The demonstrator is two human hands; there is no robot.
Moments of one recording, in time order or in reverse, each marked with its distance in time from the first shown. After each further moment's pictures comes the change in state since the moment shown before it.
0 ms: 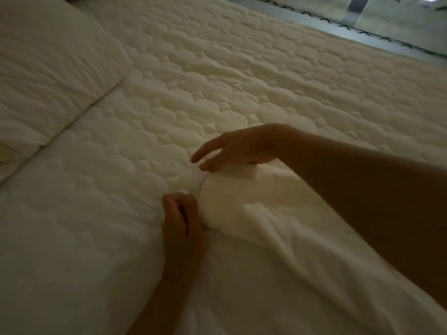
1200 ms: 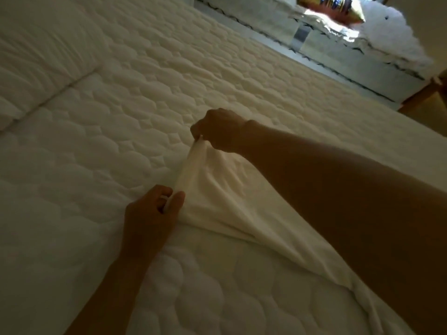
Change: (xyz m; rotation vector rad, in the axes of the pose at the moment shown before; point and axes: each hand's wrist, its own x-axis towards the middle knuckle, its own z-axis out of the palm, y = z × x) left_hand -0.005 -0.004 -0.057 0.298 -0.226 0.259; right_hand -0.027 -0.018 0.026 -0.958 0.532 -0.008
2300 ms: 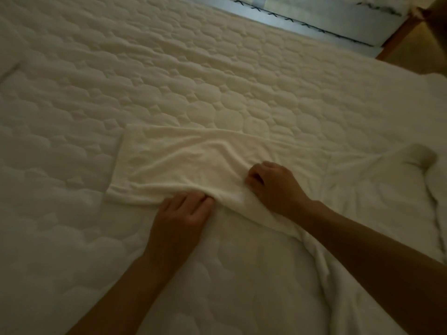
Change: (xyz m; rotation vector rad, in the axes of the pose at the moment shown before) left_hand -0.081 0.081 0.084 0.499 -0.208 0.765; right_hand -0.249 0.038 0.167 0.643 0.333 0.518
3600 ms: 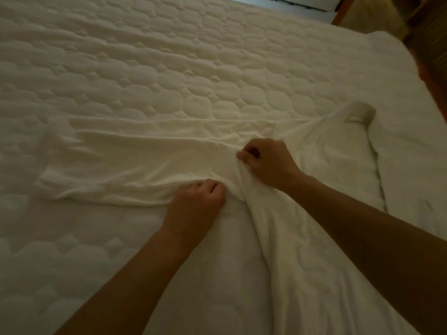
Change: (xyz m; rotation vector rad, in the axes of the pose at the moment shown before) left_hand 0.048 0.118 0.028 -0.177 -0.201 0.137; right_hand -0.052 0.069 -0.046 0.103 0.110 0.261
